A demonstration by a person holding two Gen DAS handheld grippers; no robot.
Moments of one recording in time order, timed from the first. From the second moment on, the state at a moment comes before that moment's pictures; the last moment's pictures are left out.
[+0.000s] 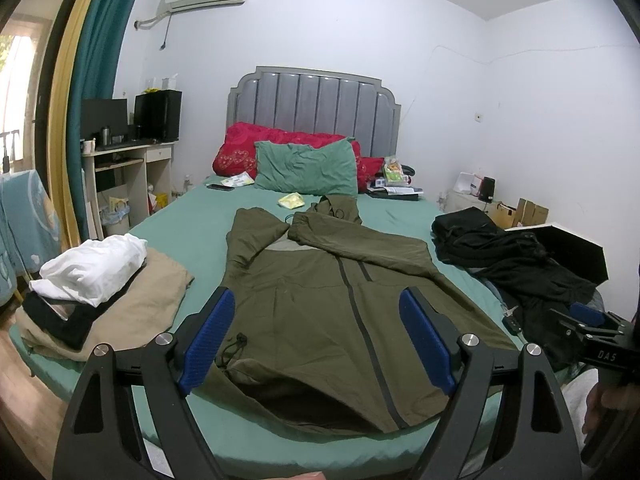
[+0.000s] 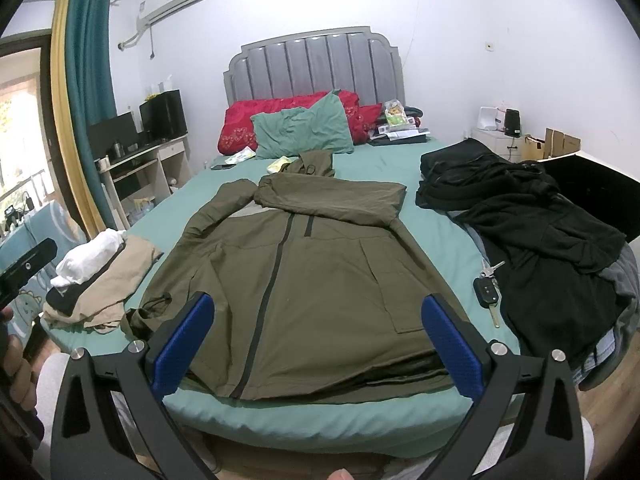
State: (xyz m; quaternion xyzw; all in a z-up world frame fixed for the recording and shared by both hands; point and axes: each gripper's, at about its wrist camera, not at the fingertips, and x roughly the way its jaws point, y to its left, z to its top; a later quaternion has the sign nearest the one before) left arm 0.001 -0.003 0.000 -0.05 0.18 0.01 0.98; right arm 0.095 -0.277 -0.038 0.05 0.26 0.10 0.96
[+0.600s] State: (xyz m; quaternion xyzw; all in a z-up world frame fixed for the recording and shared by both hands) left arm 0.003 -0.005 -0.002 -0.05 0.18 0.01 0.98; right arm 0.095 -0.279 -0.037 0.05 0.26 0.10 0.96
